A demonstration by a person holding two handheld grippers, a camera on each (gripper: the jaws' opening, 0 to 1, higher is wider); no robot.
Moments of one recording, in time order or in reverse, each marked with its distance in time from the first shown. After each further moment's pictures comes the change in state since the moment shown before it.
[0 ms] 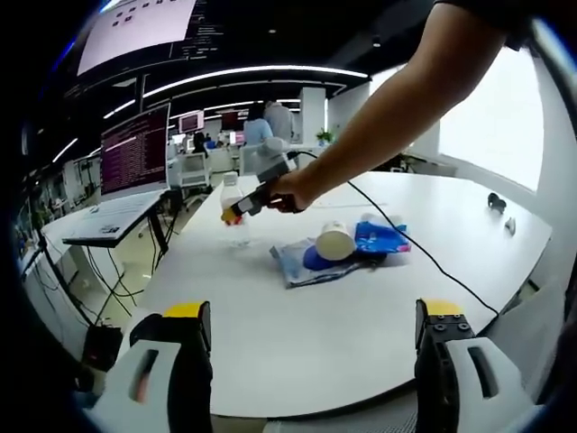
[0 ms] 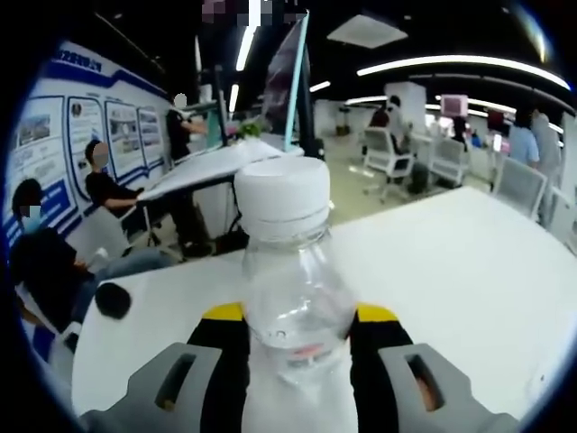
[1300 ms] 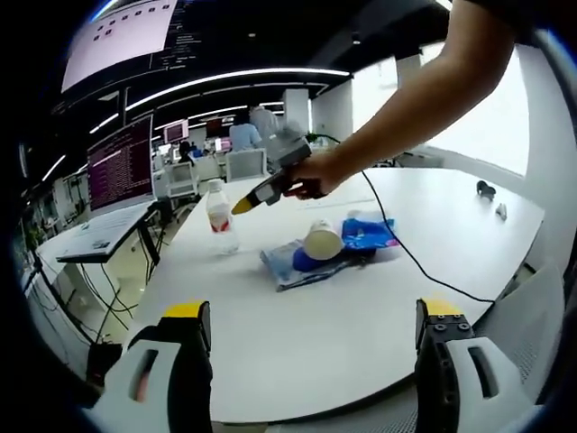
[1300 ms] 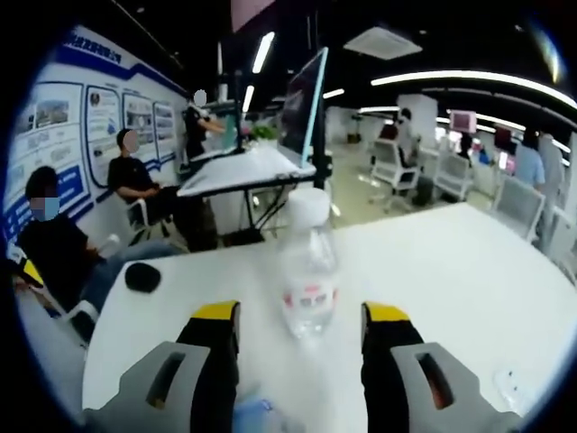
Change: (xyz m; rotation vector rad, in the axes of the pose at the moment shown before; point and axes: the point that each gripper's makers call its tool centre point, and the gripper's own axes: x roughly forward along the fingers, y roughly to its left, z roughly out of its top) left arm 0.000 -0.014 -0.001 0.067 -0.010 -0.047; right arm -0.093 0.009 -0.008 -0.063 -0.033 0.019
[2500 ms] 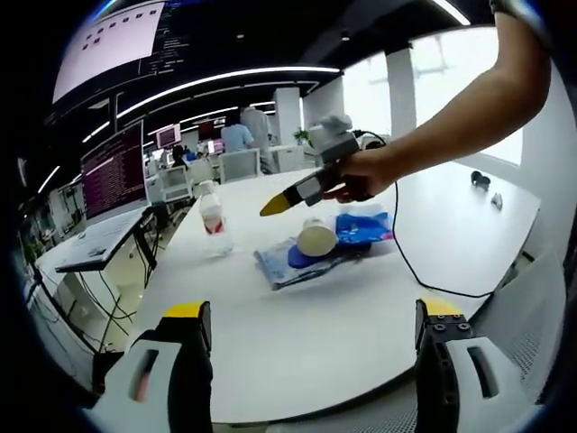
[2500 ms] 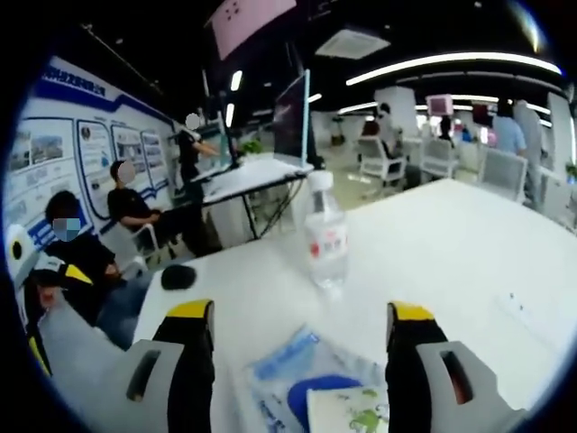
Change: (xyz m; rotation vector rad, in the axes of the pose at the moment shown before) left arm 0.000 -0.007 -0.007 0.050 0.015 -0.022; right arm -0.079 0.035 -0.036 0.150 -0.041 -0.021
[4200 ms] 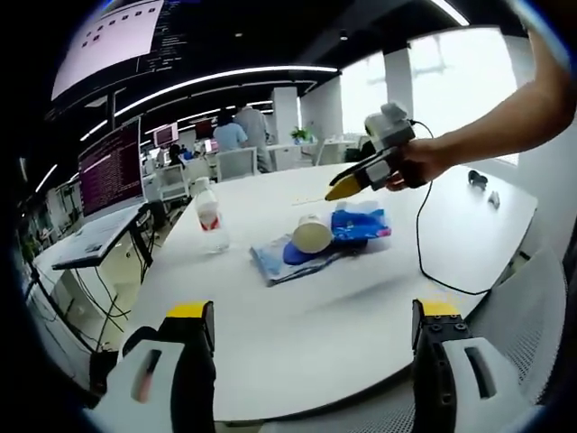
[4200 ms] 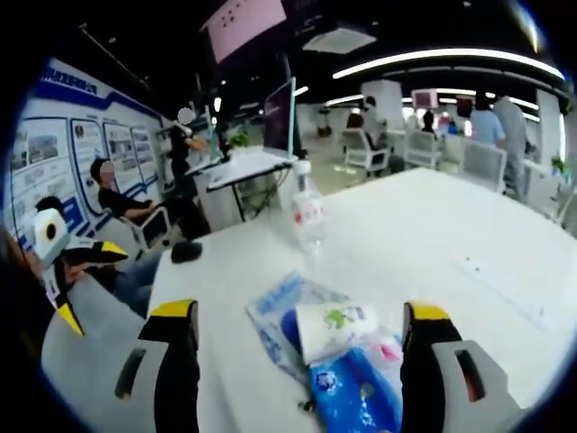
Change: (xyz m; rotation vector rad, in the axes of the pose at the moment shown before) left arm 0.001 -0.003 -0.005 -0.016 -0.004 -0.012; right arm -0.098 -0.011 -0.030 0.012 0.049 -0.064
